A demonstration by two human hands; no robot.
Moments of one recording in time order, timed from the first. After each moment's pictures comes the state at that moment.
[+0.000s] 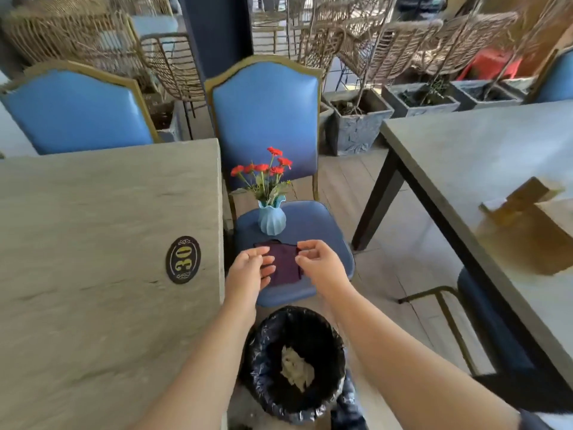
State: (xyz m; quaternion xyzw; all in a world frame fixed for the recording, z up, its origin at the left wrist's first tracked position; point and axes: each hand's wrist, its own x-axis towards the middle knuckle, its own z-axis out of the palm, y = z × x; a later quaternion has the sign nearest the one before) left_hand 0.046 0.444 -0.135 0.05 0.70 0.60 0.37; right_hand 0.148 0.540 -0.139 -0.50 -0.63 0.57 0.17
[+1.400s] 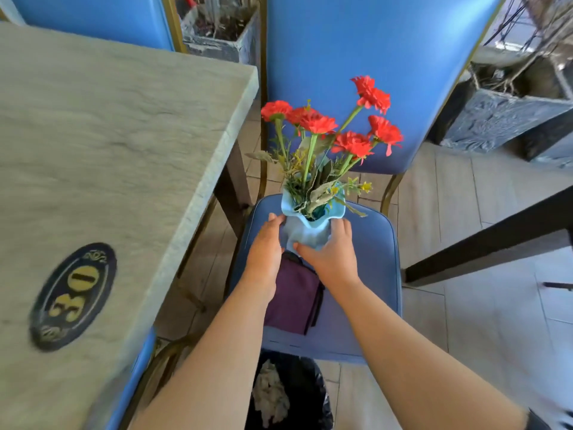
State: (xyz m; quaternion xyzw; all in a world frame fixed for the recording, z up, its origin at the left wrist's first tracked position) left_hand -0.071 0.632 -0.289 -0.09 0.68 0.65 0.33; right_hand -0.010 0.733 -0.316 -0.35 -0.82 0.45 0.10
